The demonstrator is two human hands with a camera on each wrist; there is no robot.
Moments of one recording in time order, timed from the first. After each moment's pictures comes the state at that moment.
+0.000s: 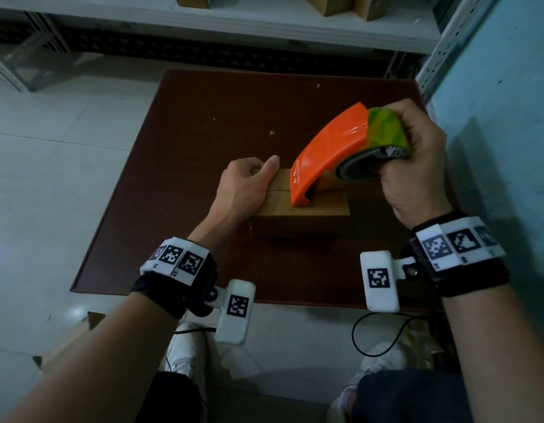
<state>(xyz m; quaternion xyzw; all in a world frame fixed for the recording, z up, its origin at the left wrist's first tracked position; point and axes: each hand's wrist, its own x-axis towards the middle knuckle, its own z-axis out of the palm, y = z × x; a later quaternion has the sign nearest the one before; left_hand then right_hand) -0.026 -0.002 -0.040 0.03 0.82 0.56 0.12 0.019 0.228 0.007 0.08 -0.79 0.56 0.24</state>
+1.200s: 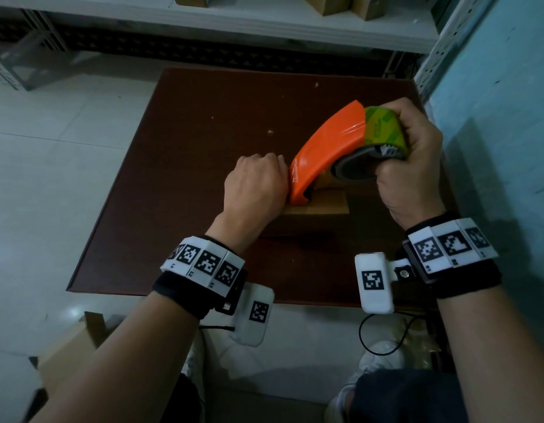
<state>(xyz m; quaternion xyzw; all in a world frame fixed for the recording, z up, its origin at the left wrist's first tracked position) -0.022 0.024 -0.038 0.14 0.96 0.26 -0.04 0.022 0.225 0.006 0.10 -0.80 0.54 0.24</state>
